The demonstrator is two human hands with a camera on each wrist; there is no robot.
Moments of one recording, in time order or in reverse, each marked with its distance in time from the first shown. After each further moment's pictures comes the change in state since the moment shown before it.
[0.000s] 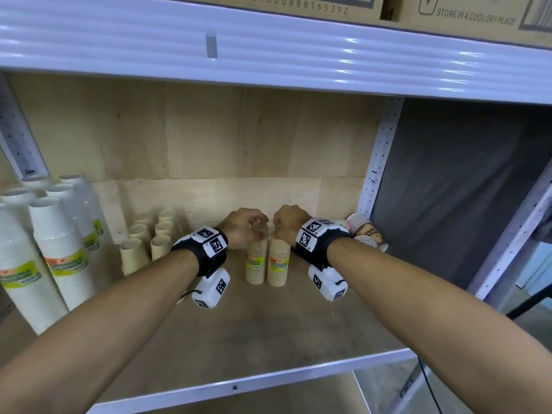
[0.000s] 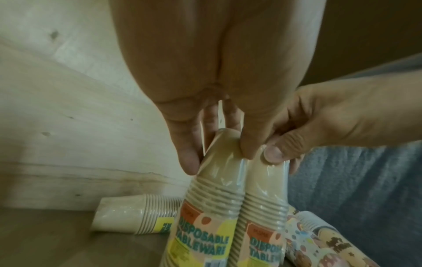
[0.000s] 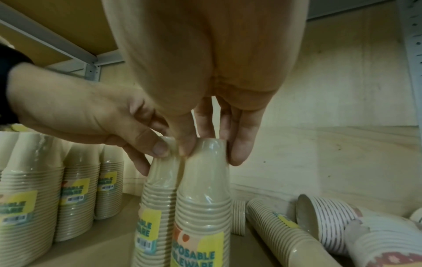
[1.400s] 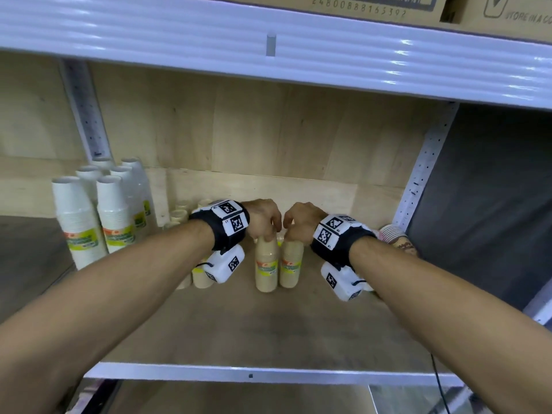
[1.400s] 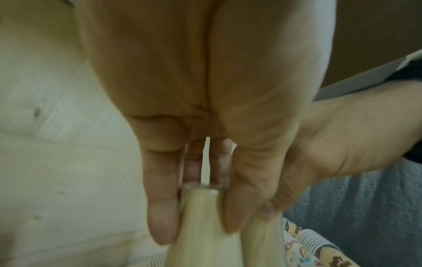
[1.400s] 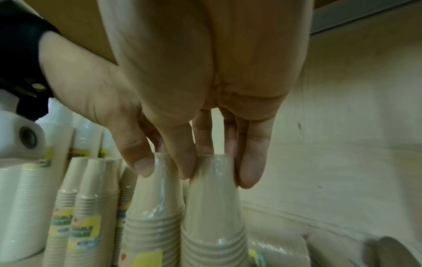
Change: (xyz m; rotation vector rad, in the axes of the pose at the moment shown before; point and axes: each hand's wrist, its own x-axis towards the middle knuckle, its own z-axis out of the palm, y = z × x) left_hand -0.040 0.041 -0.047 0.404 -0.238 -0.134; right_hand -0.015 -0.035 -0.014 -0.077 -0.112 -0.211
